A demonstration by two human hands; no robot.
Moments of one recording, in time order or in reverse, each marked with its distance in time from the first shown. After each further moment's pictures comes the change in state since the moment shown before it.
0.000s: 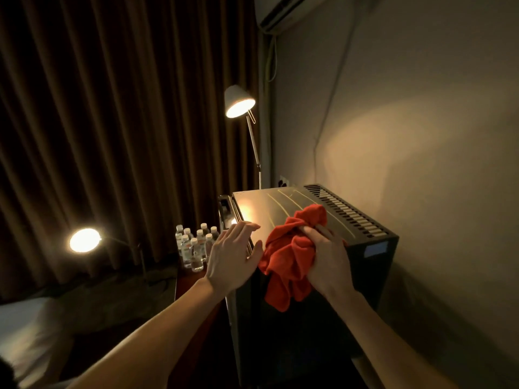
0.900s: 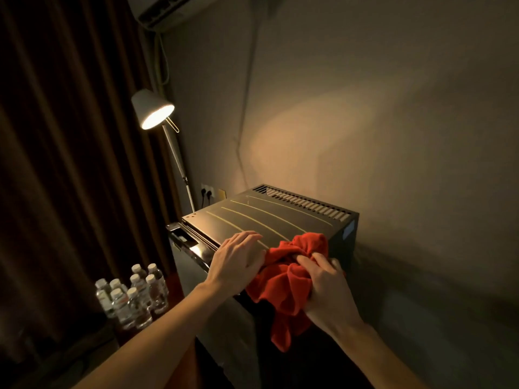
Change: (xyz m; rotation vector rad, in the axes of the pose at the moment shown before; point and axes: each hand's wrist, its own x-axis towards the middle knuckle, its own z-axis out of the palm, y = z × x) left_hand 0.070 -0.084 0.059 -0.352 -0.348 0.395; right_hand -0.034 -0.079 0.049 -0.249 -0.026 0.476
